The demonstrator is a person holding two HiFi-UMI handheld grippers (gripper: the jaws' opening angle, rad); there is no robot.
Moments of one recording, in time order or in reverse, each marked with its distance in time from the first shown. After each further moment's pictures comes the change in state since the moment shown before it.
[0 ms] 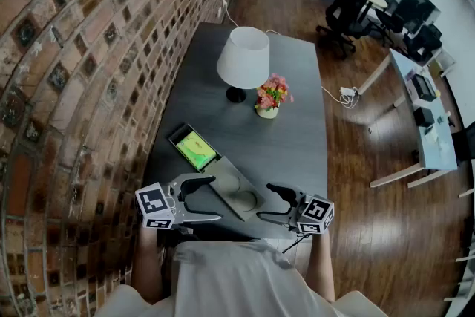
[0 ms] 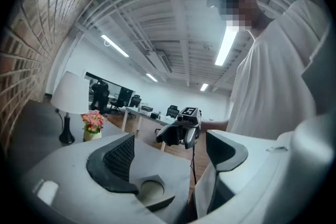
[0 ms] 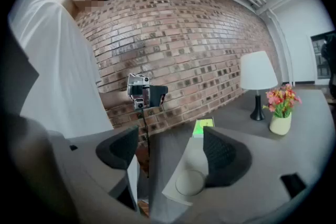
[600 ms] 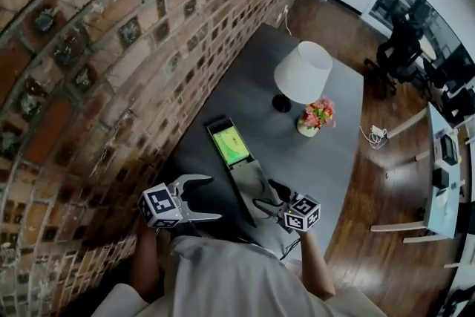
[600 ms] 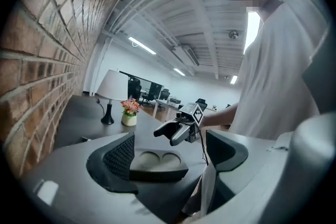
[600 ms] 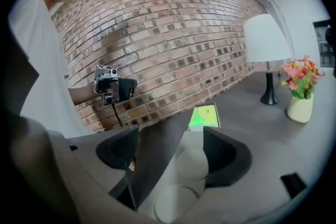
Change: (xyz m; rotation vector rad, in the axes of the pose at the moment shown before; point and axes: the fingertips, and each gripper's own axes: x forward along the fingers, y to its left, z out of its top) left arm -0.072 0.011 -0.051 -0.076 0.089 0.314; right arm 0.104 -0.048 -0.038 0.087 0.088 -0.007
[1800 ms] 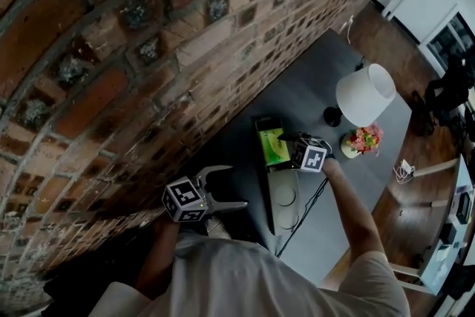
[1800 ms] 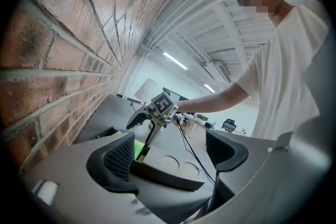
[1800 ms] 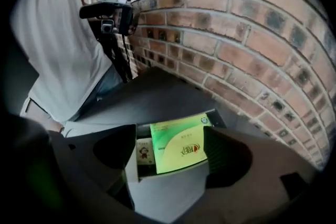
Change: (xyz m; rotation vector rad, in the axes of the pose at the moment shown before) left arm -0.035 0.048 -0.019 -0.229 -0.196 0.301; right arm 0.169 -0.074 0.028 -0.930 0.736 0.418
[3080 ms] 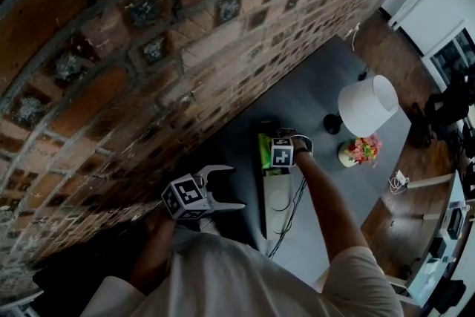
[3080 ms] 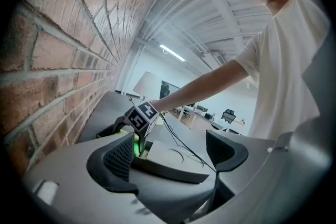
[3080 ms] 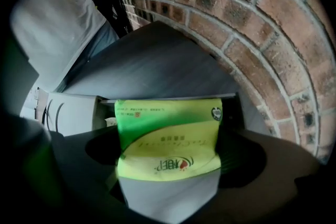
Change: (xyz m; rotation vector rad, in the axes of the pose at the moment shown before) left arm 0.014 0.006 -0.007 0.060 0.087 -0.002; right arm 0.077 -0.022 -0.033 -0.173 0.365 0.076
